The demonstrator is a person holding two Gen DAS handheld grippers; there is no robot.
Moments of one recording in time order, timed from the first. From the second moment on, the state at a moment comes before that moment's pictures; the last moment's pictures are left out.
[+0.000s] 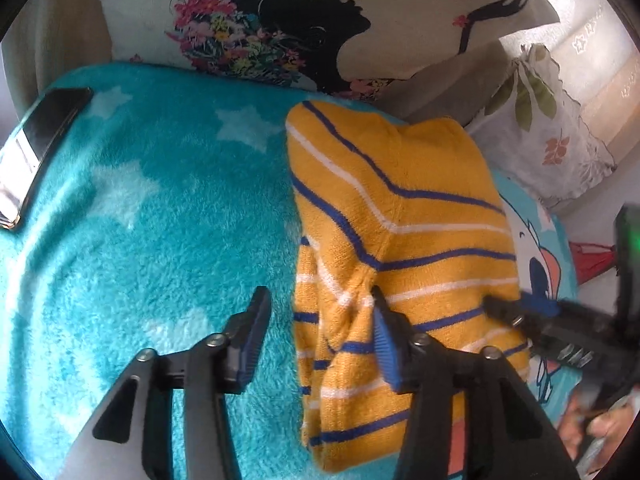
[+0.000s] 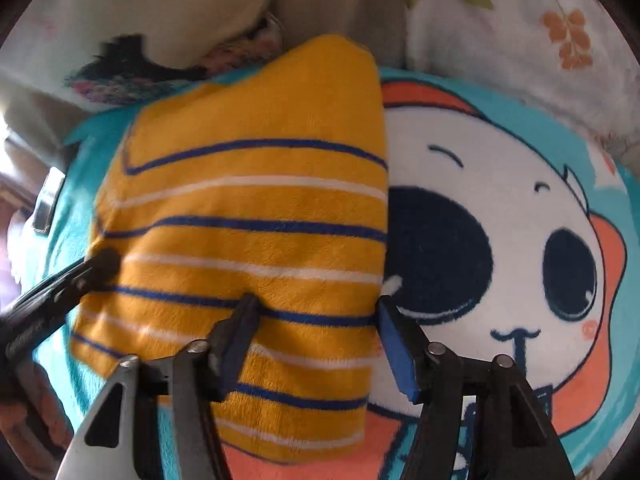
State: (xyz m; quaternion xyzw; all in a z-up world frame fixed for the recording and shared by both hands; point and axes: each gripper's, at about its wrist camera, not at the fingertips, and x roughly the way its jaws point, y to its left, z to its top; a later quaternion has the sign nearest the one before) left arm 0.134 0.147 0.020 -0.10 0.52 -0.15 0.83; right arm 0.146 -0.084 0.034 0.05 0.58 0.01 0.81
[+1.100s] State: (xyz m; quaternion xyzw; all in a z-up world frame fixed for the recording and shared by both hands) left arm 0.121 0.107 0.010 -0.17 0.56 -0.23 0.78; right arm 0.157 -0.118 0.008 0.28 0.55 0.14 0.78
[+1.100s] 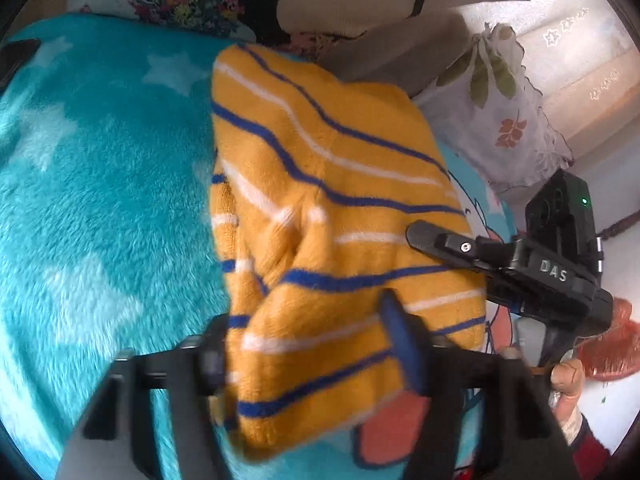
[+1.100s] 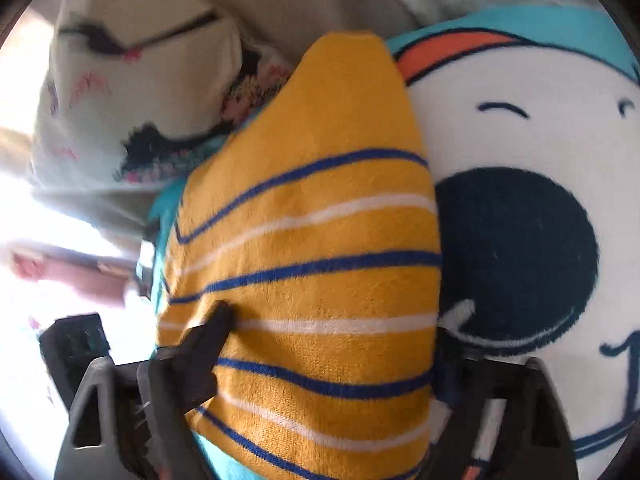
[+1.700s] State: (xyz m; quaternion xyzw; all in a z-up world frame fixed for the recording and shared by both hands) left arm 0.052 0.045 0.033 -0.16 0.54 -0.11 0.82; right arm 0.062 -0.223 0.046 0.21 0.53 0.12 0.81
